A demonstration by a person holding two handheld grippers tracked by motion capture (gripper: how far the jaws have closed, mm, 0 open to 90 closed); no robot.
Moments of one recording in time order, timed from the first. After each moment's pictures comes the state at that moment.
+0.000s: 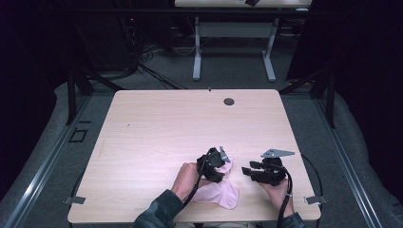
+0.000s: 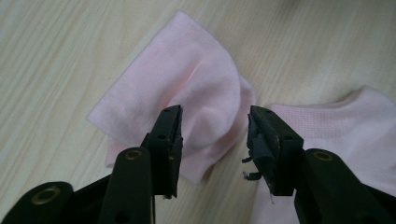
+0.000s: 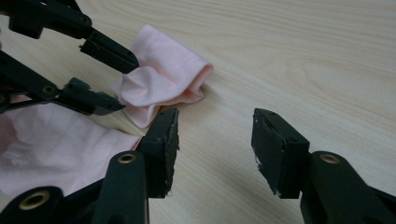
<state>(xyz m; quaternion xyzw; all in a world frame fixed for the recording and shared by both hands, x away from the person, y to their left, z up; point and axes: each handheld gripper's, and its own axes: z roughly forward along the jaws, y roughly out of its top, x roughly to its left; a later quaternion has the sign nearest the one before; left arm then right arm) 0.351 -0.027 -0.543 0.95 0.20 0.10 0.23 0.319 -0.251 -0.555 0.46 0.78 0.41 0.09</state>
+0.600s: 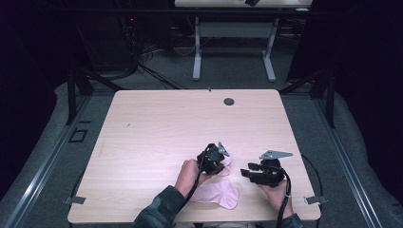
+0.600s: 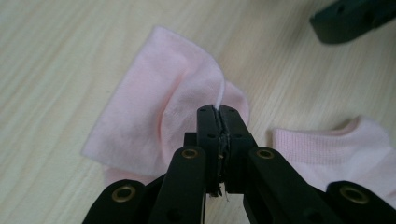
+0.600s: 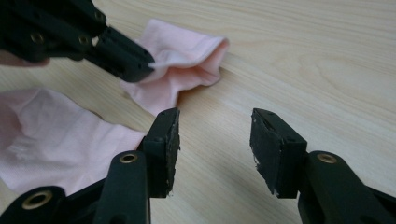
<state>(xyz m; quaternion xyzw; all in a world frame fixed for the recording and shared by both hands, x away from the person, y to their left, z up) 0.367 -0.015 -0.535 0.92 0.24 0.06 0.30 0.318 -0.246 -0.557 0.45 0.79 0.41 0.09</state>
